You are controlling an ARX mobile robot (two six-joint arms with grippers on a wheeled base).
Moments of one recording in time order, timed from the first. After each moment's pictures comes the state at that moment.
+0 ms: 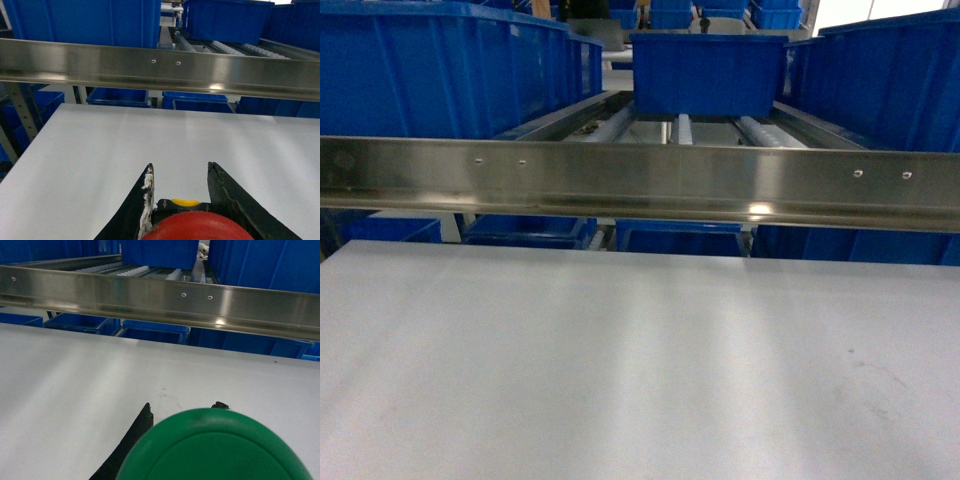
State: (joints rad) left arm -0.21 0.12 0.04 -0.10 -0.18 -0.11; right arm -0.14 0.25 0.01 0.06 -0.25 -0.05
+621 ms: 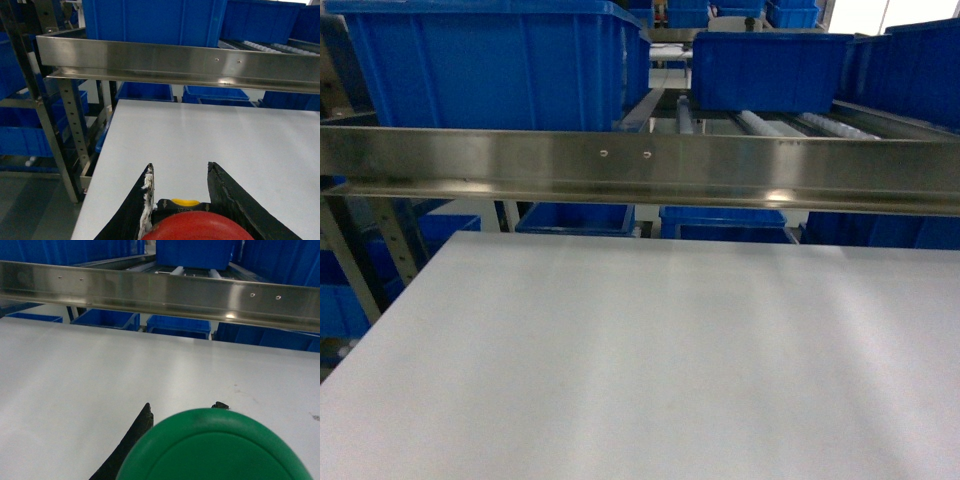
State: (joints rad) left arm -0.21 0.12 0.04 -0.10 -0.19 -0.11; right arm -0.14 0.25 0.01 0.06 -0.25 -0.05
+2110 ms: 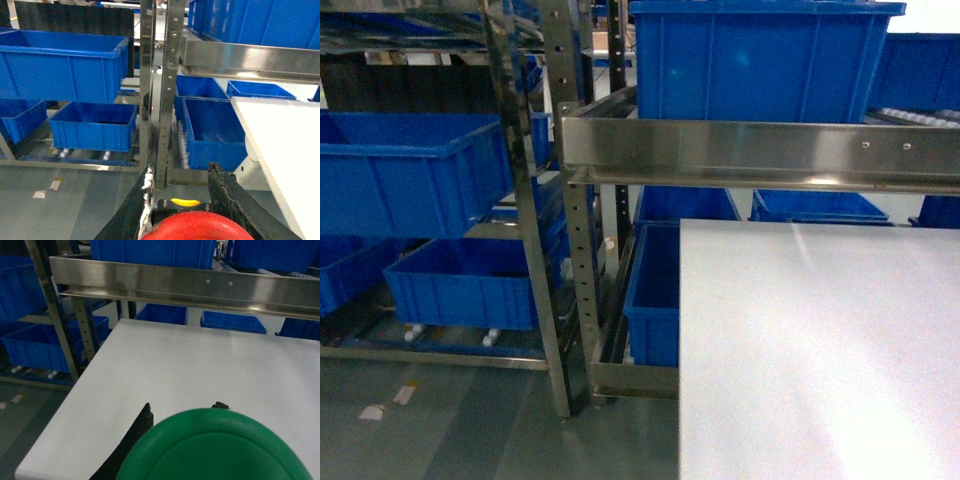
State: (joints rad) left arm -0.21 0.12 0.04 -0.10 -0.19 -0.11; right arm -0.14 0.25 0.01 0.05 -0.25 -0.05
